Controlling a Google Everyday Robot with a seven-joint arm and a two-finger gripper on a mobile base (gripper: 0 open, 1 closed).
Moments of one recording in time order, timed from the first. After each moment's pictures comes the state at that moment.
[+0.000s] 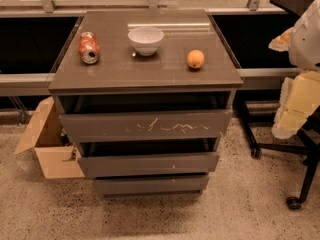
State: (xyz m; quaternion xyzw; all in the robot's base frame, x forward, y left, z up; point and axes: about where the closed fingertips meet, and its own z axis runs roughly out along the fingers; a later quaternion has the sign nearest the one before) arm 0.438 -0.217 0.976 -0.60 0.78 -0.03 0.16
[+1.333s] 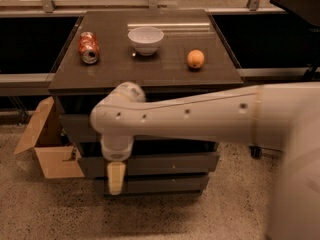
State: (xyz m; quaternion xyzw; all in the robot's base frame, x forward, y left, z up) arm 0.502 0.122 0.646 -0.74 0.67 0.02 0.11
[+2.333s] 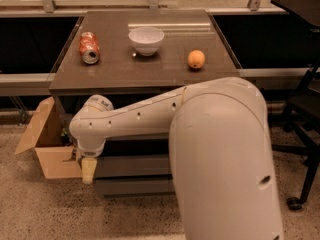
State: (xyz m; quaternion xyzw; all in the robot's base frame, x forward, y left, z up) arm 0.580 0.236 0.567 -0.71 0.68 0.03 0.17
